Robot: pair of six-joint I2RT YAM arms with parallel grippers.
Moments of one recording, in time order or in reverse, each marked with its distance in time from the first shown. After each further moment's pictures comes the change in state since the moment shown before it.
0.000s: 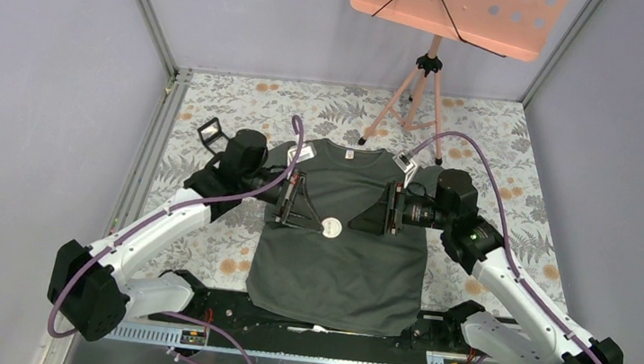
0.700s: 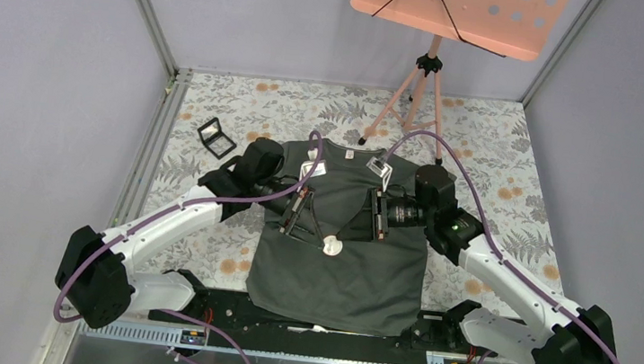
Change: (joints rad) left arm -0.078 0.076 0.009 -0.138 0.028 0.100; right arm 0.097 0.133 0.036 0.041 -0.118 0.000
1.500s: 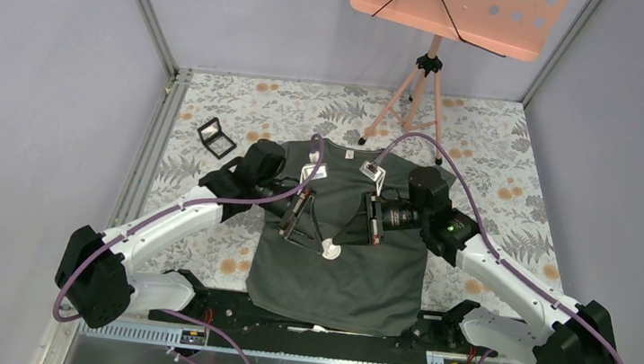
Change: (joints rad) left arm -0.013 0.001 0.001 -0.033 0.009 0.022; right arm 0.051 0.019 0.004 0.001 -0.003 -0.026
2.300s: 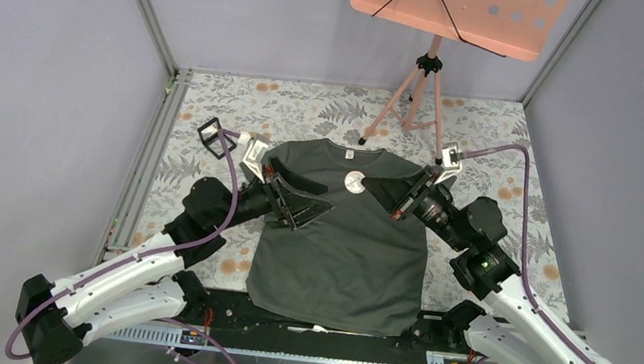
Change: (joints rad) left arm -0.126 -0.417 -0.283 0.767 -0.799 -0.466; right arm 0.008 -0.335 -0.083 0.299 0.672 0.122
